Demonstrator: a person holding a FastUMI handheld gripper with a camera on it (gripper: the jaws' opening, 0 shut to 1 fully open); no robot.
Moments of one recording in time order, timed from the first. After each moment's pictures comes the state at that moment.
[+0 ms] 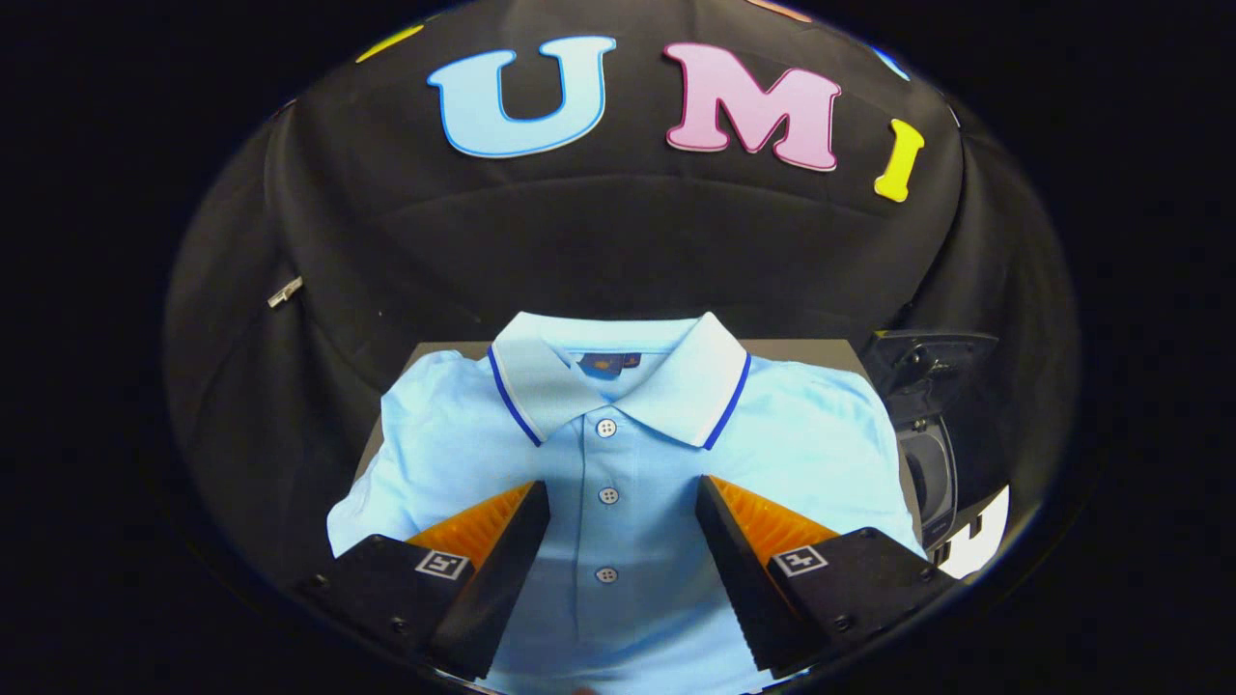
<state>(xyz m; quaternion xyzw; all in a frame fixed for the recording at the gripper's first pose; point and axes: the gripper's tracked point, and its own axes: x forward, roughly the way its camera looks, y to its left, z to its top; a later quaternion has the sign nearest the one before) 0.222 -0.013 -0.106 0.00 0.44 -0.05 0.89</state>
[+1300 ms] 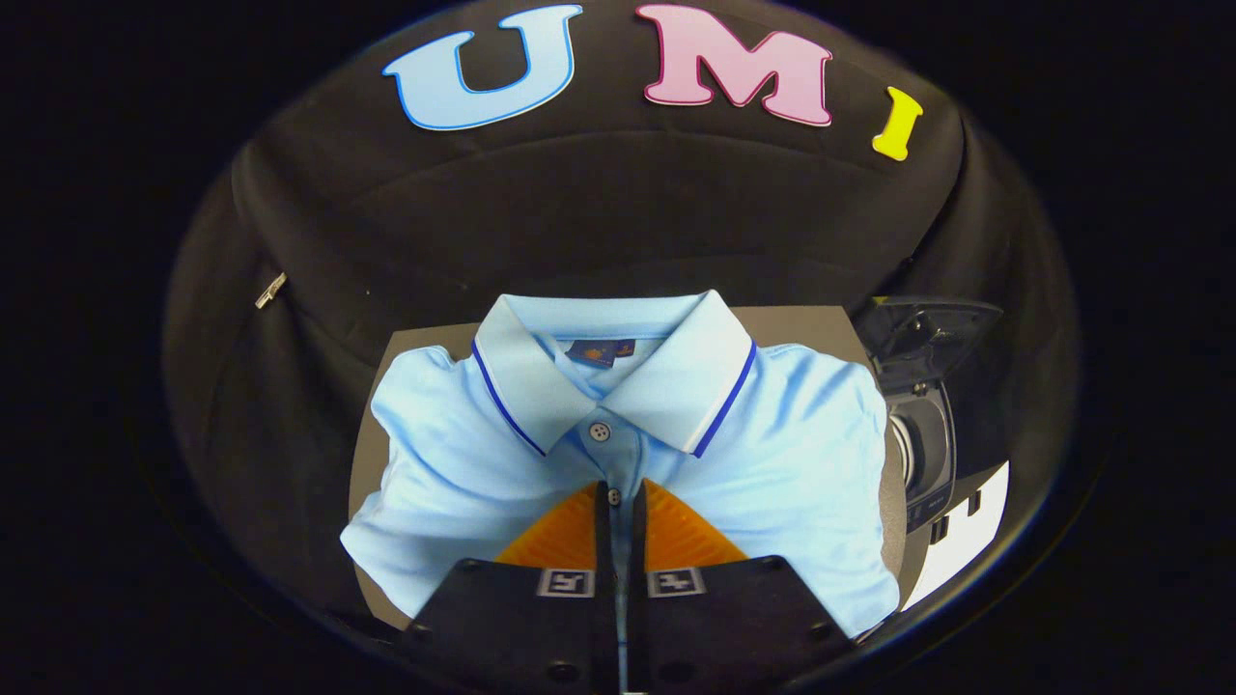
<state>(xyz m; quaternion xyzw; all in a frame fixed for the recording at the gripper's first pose) 0.218 -0.031 -0.107 0.02 0.49 -0.06 0.87</state>
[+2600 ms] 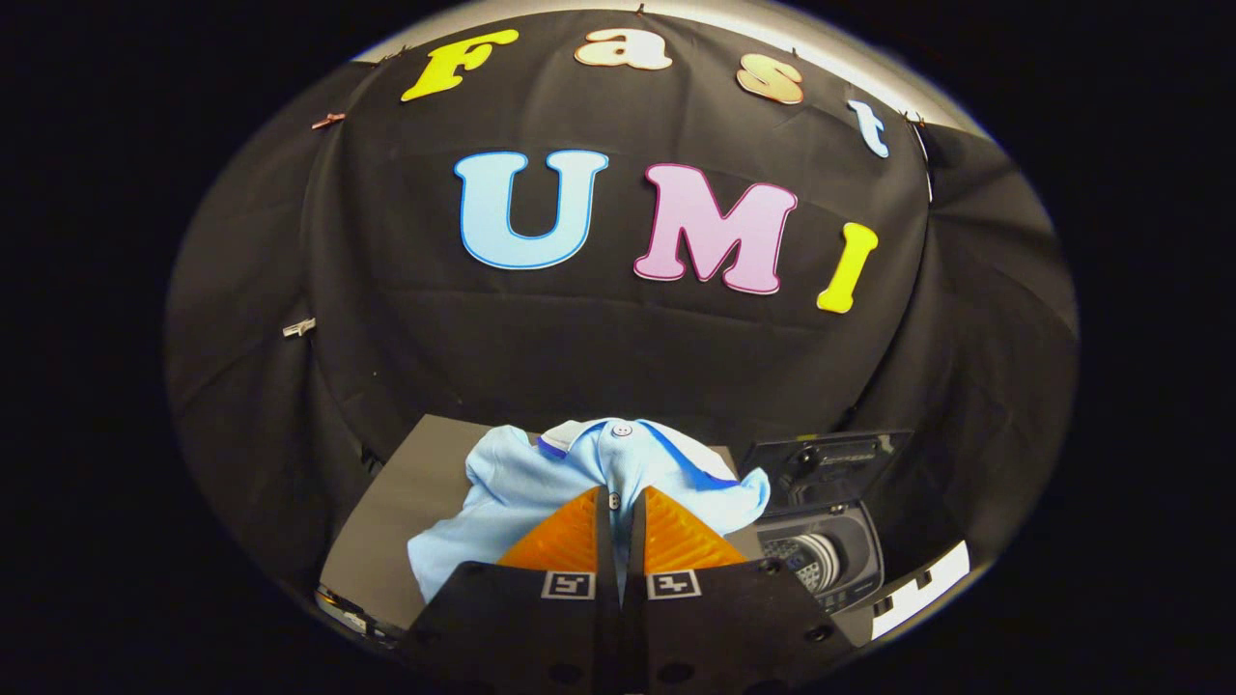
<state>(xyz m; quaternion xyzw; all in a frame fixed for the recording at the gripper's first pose) 0.186 -0.070 0.042 -0.08 0.24 -0.05 0.97</state>
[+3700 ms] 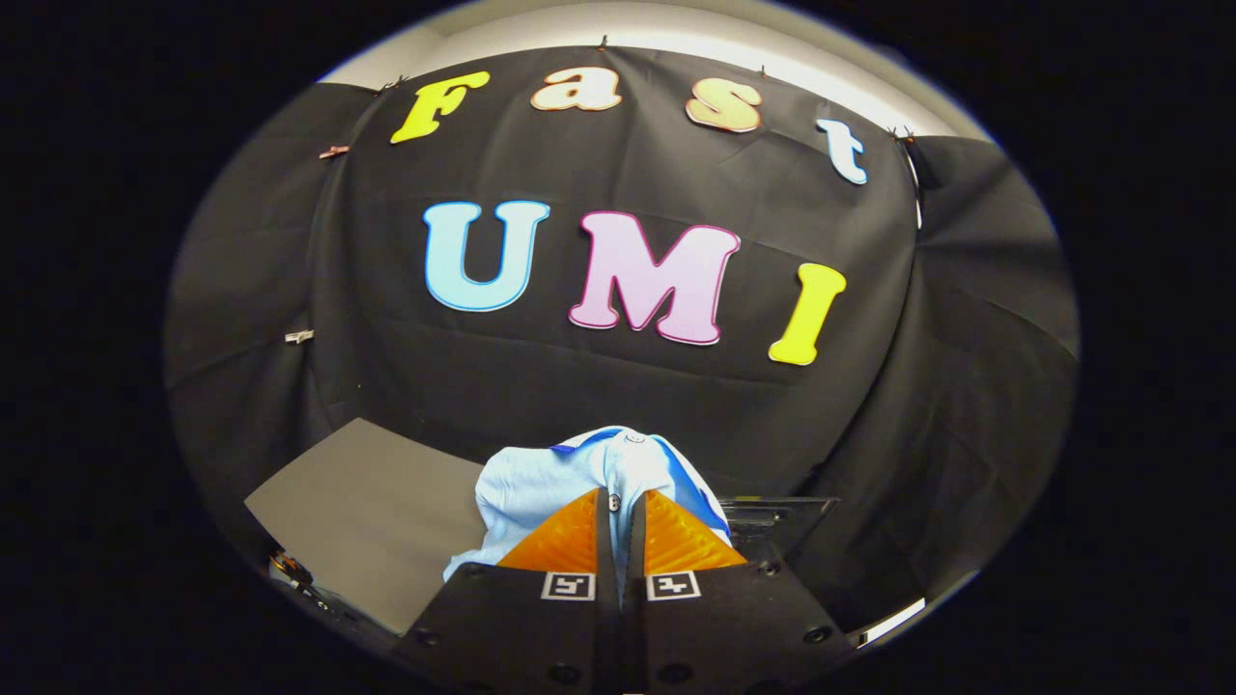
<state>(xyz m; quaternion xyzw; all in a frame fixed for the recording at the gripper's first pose) 0.185 -0.274 0.109 -0.09 0.18 -0.02 0.98</state>
